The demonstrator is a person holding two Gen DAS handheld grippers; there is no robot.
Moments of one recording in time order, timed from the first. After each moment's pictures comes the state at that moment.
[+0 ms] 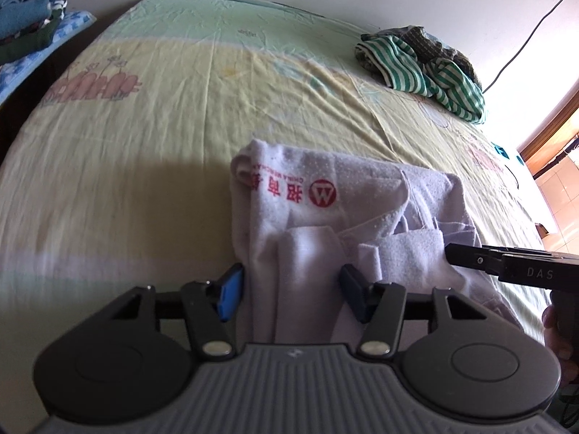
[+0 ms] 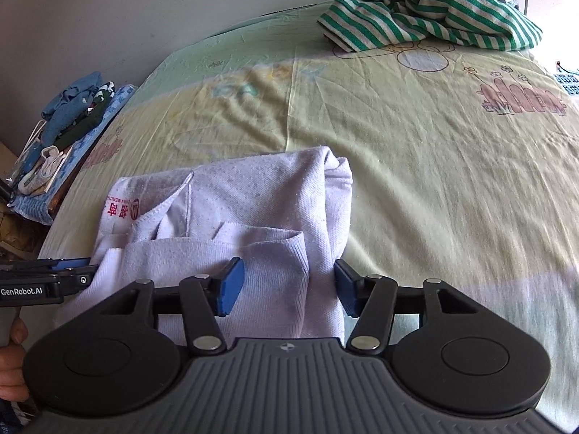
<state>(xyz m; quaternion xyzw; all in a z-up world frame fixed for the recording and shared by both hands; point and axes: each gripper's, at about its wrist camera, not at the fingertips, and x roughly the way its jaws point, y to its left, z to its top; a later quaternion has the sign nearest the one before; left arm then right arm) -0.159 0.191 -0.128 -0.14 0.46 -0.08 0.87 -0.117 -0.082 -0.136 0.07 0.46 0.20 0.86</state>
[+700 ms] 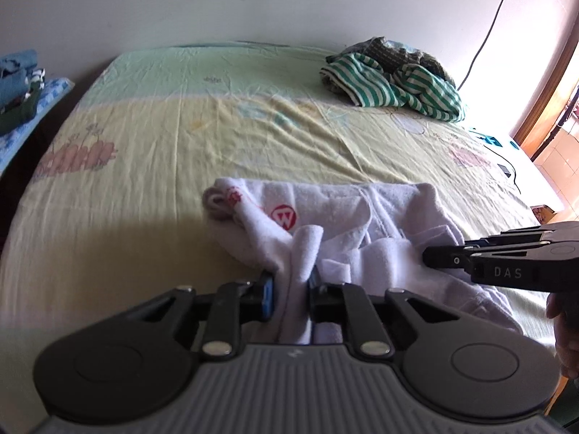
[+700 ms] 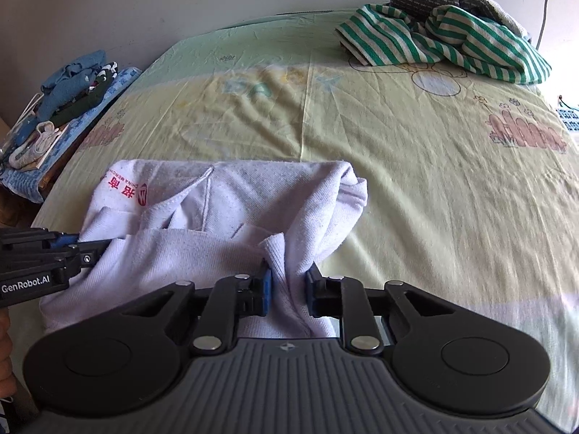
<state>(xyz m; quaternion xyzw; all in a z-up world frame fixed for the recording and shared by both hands) -0.156 0.163 -0.092 -0.05 0.41 -0.09 0.91 -0.115 -0.058 -0.118 0.00 0.46 0.20 0.87</state>
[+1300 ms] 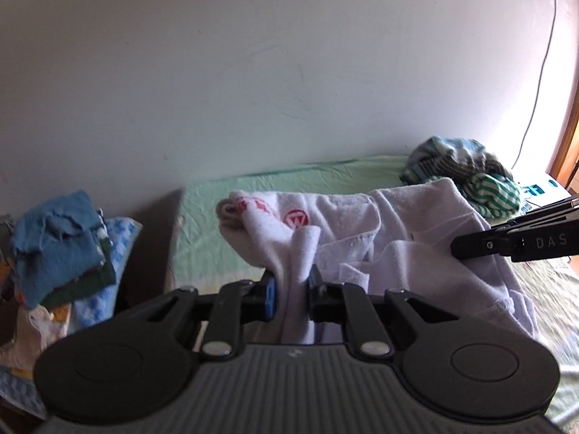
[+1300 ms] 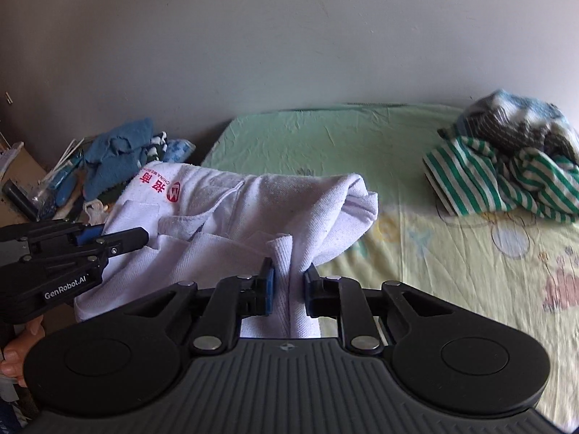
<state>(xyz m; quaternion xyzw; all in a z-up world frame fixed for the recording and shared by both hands) -0.035 0.285 0.042 0.03 0.32 -0.04 0.95 -0.002 0.048 0.015 0.02 0.40 0.25 0.88</state>
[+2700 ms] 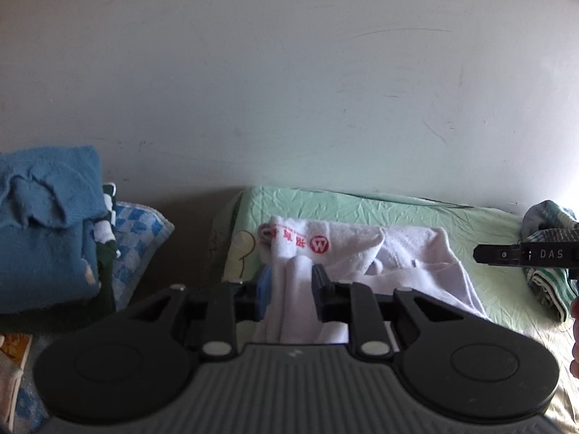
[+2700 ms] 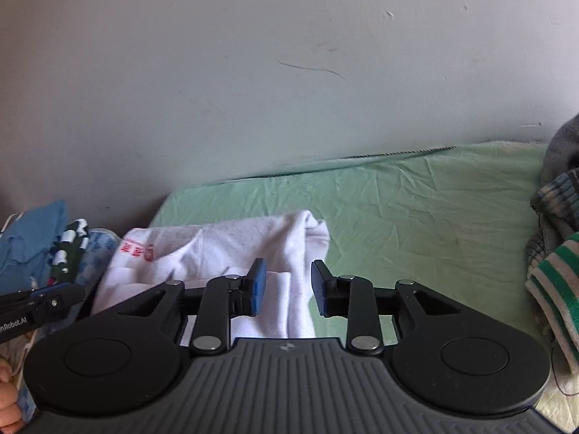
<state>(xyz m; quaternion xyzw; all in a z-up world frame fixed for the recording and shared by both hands) 0.112 0.406 -0.068 -0.07 0.31 0.01 0.95 0.192 0.138 -0.094 0.07 0.36 0.23 0.90</state>
